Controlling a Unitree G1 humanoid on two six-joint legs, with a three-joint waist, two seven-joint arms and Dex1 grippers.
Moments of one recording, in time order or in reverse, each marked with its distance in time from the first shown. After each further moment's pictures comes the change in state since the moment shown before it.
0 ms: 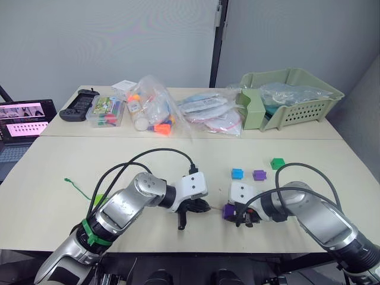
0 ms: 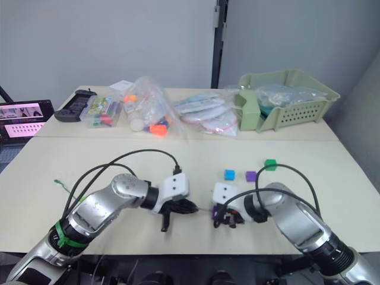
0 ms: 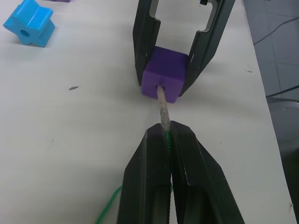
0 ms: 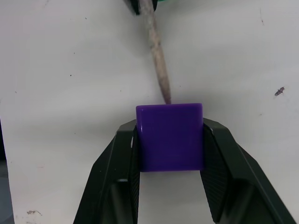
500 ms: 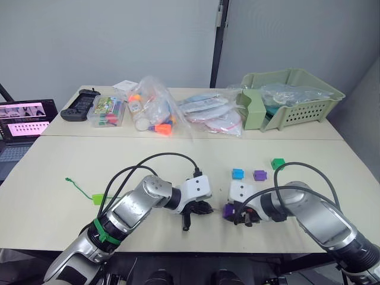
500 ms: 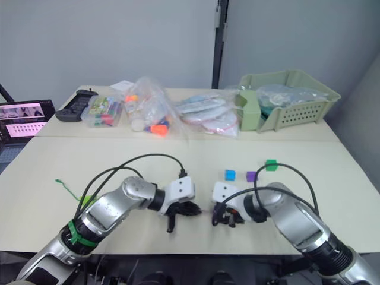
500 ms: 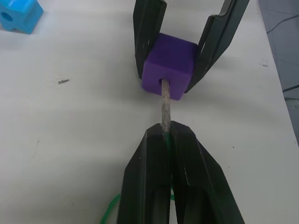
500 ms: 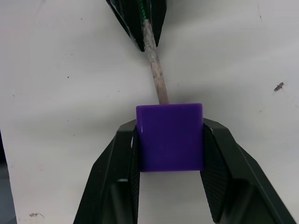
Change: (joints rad) left arm -0.008 -0.094 -0.046 0.149 0.061 -0.094 -0.007; right arm -0.005 0.008 -0.003 -0.016 -0.001 0.066 -0.009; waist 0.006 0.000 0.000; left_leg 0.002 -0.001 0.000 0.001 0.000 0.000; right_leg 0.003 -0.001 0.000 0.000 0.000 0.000
